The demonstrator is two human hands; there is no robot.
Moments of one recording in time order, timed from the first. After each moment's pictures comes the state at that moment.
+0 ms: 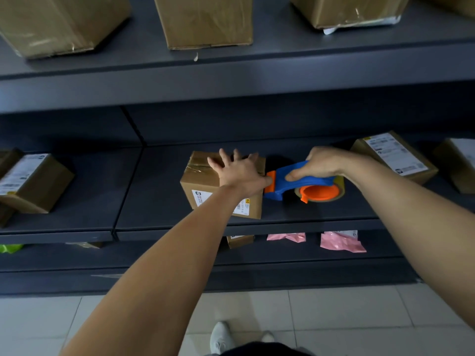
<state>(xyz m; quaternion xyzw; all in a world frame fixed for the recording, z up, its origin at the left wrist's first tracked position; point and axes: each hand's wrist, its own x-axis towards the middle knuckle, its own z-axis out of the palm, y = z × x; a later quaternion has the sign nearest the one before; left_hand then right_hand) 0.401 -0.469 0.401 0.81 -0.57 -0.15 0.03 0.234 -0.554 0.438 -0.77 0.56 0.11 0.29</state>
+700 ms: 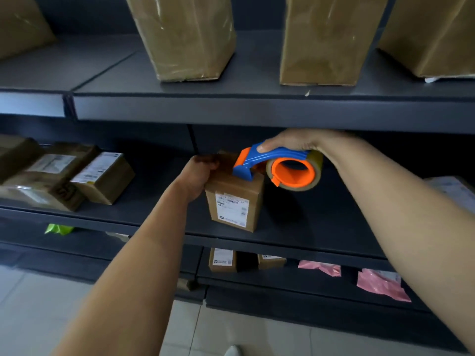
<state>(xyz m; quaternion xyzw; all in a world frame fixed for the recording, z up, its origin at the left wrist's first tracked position) 0.577 -0.389 0.438 0.67 -0.26 -0.40 0.56 0.398 -0.507 0.531 -0.77 0.38 0.07 0.52</state>
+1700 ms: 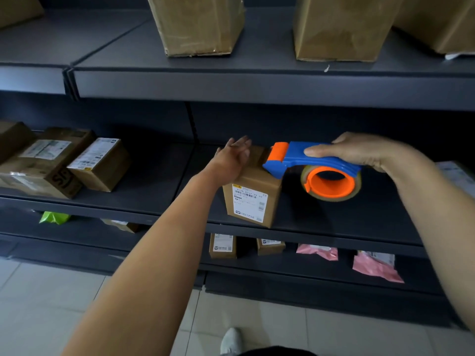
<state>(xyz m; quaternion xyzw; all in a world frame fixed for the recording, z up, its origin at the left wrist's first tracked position) 0.552 -0.405 0.430 0.76 -0.57 -0.21 0.22 0.319 -0.494 0.518 -0.79 0.49 0.01 0.37</state>
